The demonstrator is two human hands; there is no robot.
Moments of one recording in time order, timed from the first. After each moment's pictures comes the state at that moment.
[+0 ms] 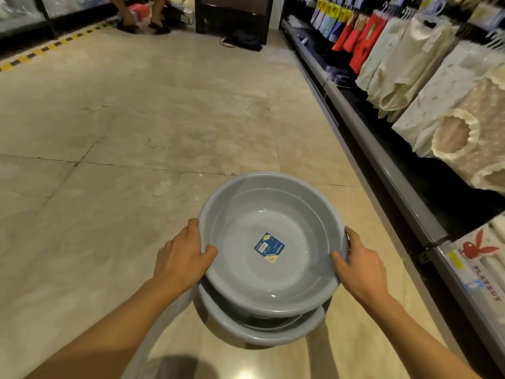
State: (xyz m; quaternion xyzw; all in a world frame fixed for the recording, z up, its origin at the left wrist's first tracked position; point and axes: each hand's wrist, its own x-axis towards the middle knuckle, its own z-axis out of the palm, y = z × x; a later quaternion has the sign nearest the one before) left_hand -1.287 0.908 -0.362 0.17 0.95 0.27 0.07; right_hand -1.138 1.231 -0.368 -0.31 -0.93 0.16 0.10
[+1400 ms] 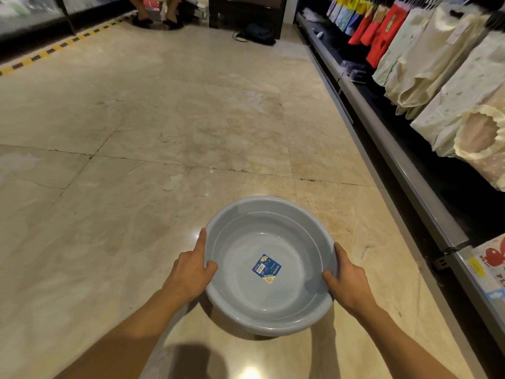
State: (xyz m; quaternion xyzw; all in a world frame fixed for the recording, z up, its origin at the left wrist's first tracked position) left_hand -1.275 0.901 -0.410 0.13 0.91 0.33 0.21; right_hand -1.138 1.231 -0.433 -0.26 -0.92 0.28 0.00
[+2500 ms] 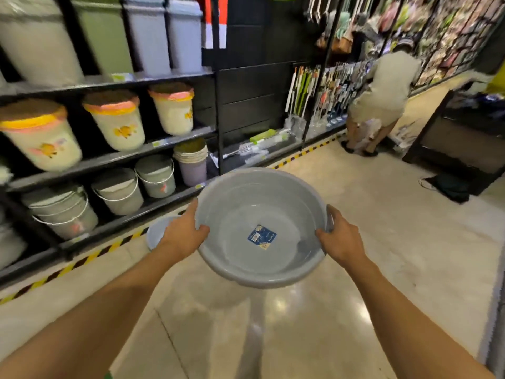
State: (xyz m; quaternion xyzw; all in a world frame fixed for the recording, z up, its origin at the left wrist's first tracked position) left_hand -1.247 0.589 0.415 -0.26 0.90 0.35 -0.06; right_hand -1.401 0.912 0.419 0.14 -0.94 0.32 -0.03
